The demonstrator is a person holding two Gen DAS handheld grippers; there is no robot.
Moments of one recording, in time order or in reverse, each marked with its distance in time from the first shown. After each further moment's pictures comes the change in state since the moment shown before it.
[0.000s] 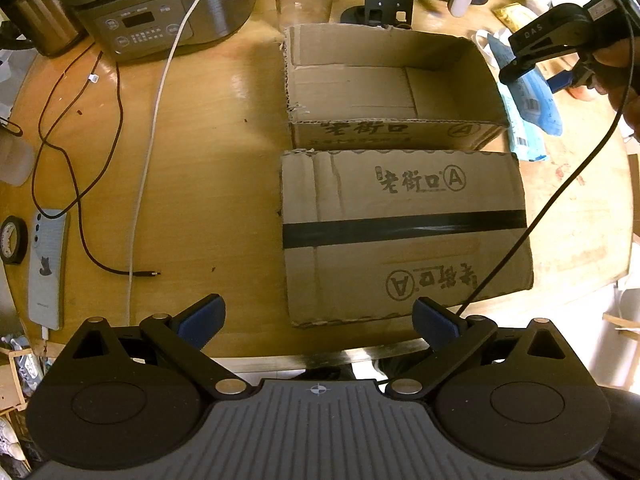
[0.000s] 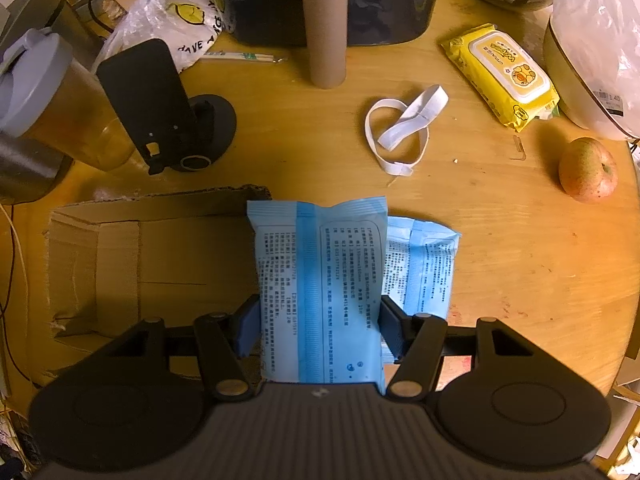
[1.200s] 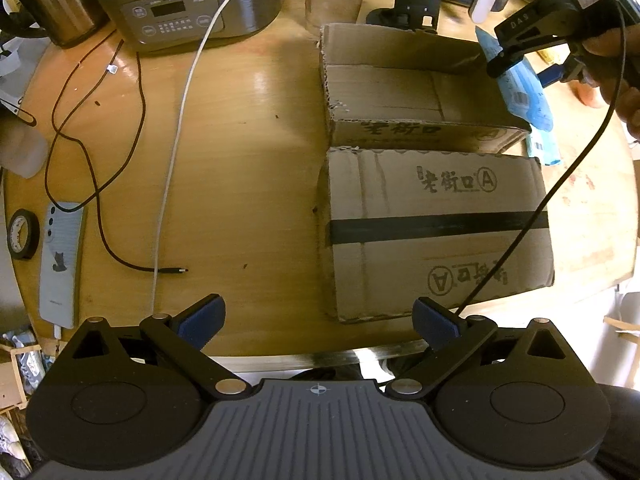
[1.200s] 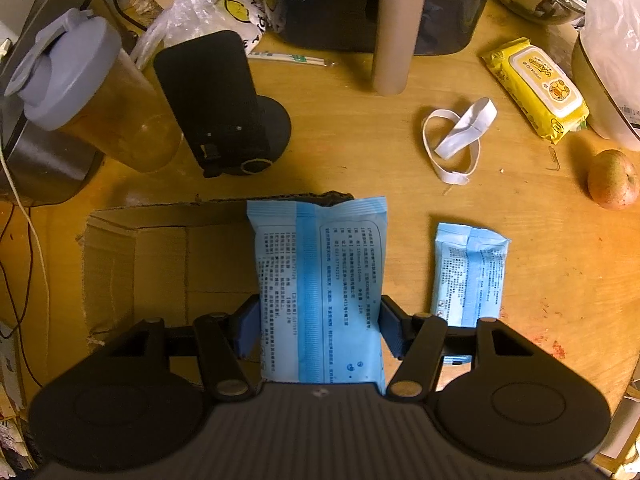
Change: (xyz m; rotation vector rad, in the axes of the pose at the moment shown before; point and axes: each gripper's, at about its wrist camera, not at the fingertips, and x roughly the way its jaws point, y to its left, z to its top) left arm -0.002 0.034 -0.004 -0.012 -0.002 -0.001; right arm 0.000 0.053 0.004 -0.002 -0.011 0.015
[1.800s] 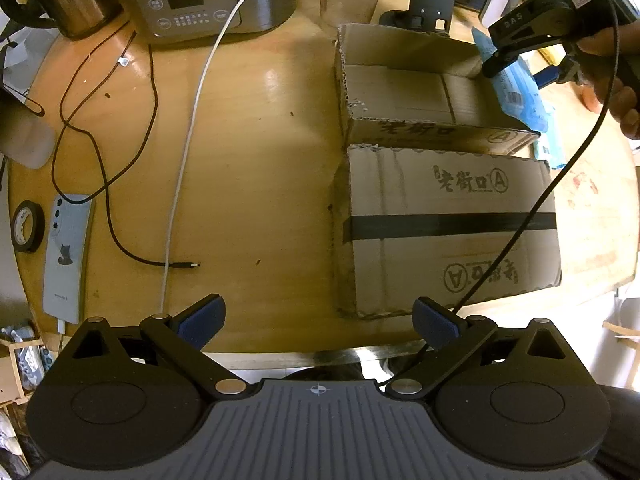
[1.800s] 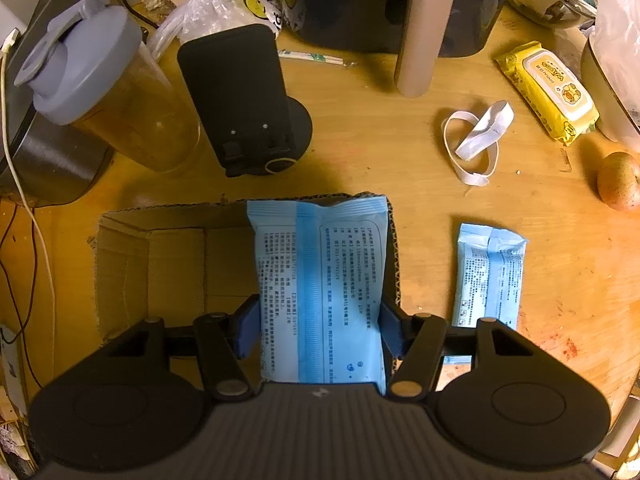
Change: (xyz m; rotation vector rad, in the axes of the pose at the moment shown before) left arm -0.001 0.014 -0.004 -0.020 -0.003 -0.005; right arm 0.004 0.021 0.000 0.002 -0.001 -0.004
